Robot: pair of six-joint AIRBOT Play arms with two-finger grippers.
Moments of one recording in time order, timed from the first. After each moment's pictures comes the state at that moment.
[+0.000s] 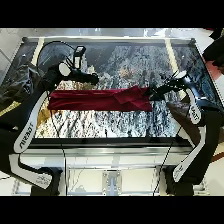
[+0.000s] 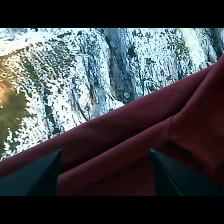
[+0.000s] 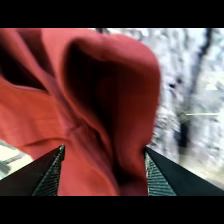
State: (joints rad) left arm -0.28 -1.65 1.54 1.14 -0.82 -1.26; right arm -0.15 -2.05 1.71 -0.86 1.40 1.44
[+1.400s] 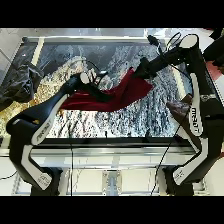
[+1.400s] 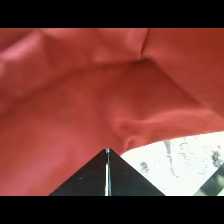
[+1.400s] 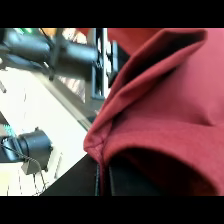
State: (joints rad) left arm -0.39 -1.78 1.58 1.08 -1.12 -1.21; right arm 0.09 -1.82 2.08 -0.69 1.68 1.50
